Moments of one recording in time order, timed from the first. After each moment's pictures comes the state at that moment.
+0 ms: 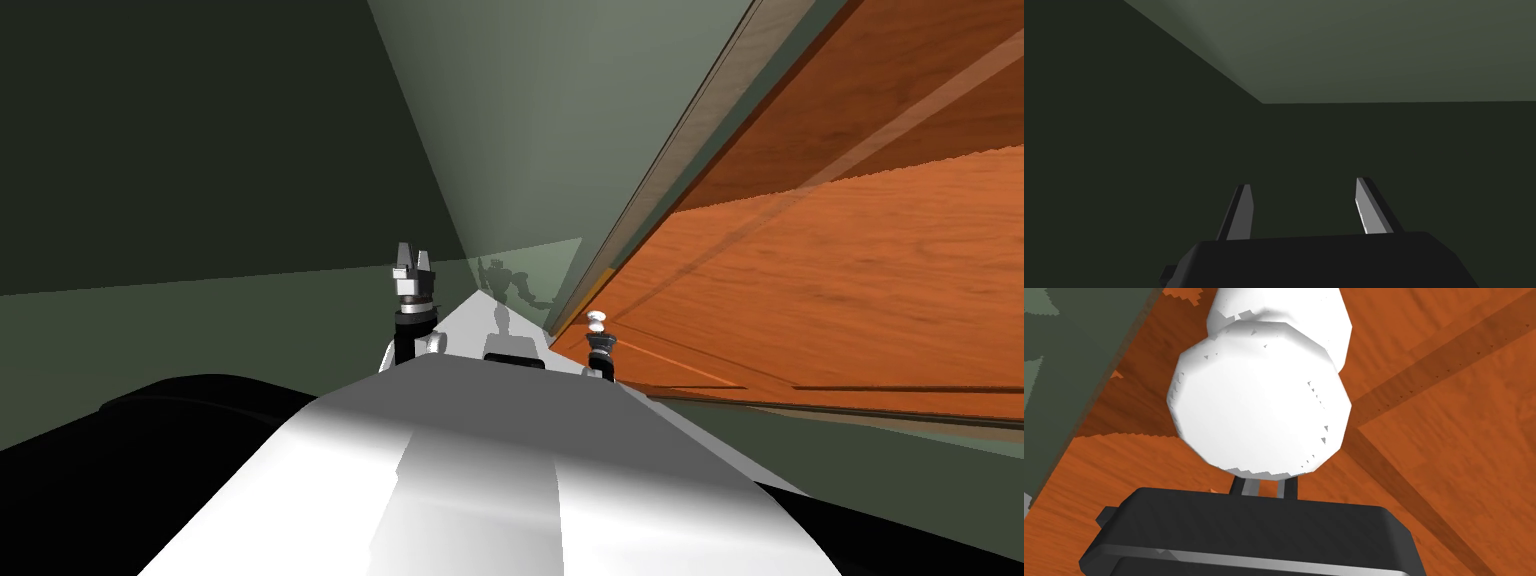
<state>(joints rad) -0.01 -0.26 -0.12 -0.64 -0.29 -0.85 -0.84</state>
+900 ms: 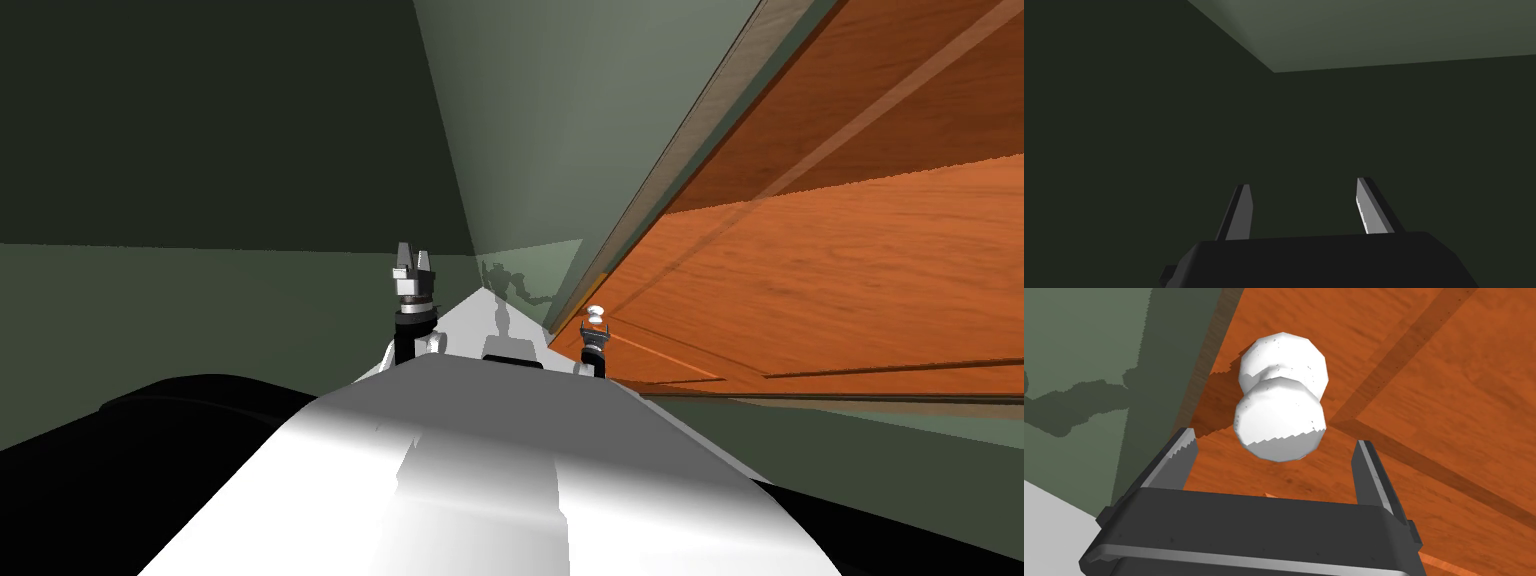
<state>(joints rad) -0.03 -0.21 -0.09 -0.66 -0.37 -0.83 -1.05</state>
